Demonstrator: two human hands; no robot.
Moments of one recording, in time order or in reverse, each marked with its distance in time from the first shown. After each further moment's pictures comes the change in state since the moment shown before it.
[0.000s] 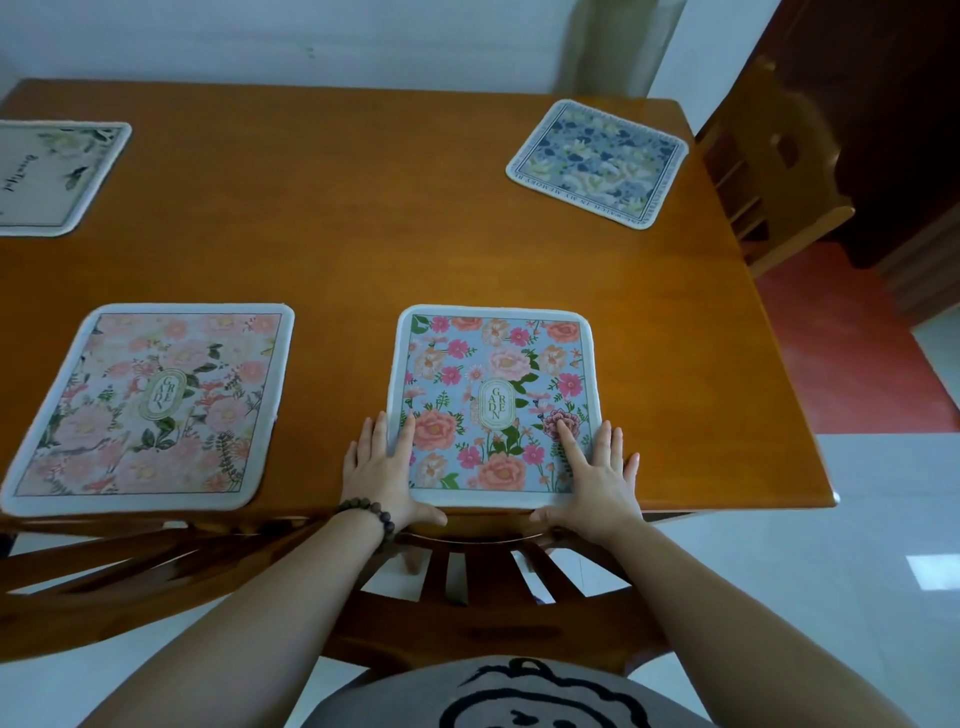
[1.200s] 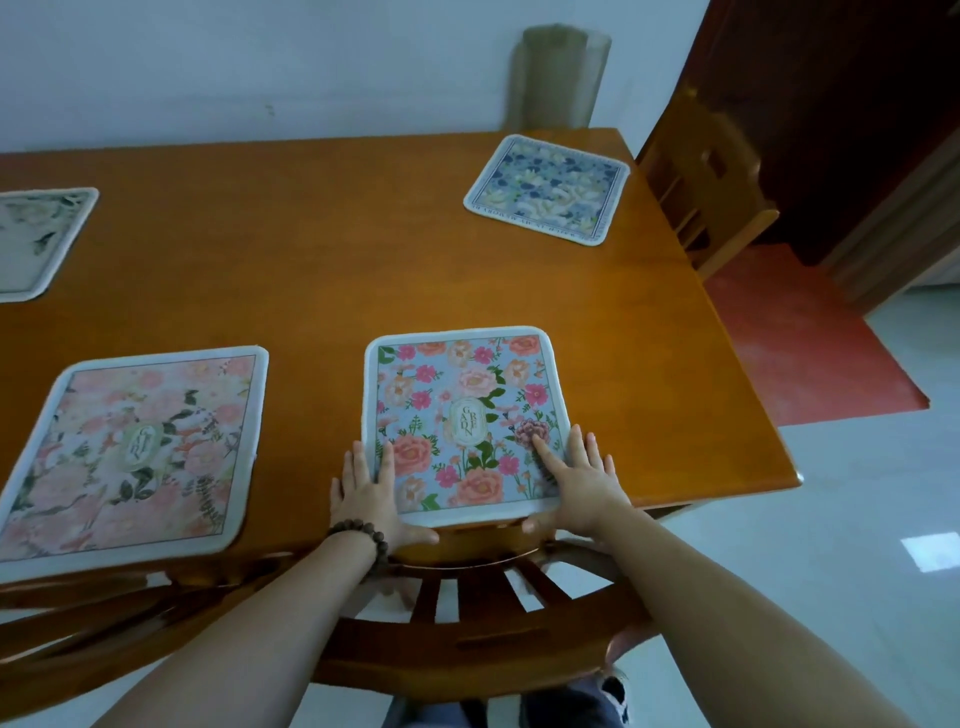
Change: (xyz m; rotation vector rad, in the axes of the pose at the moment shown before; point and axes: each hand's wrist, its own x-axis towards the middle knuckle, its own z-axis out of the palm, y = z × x) left_hand -0.004 0.014 -0.008 0.040 -0.123 -0.074; right_hand 0.003 0.010 -0.015 -0.039 -0.142 -0.031
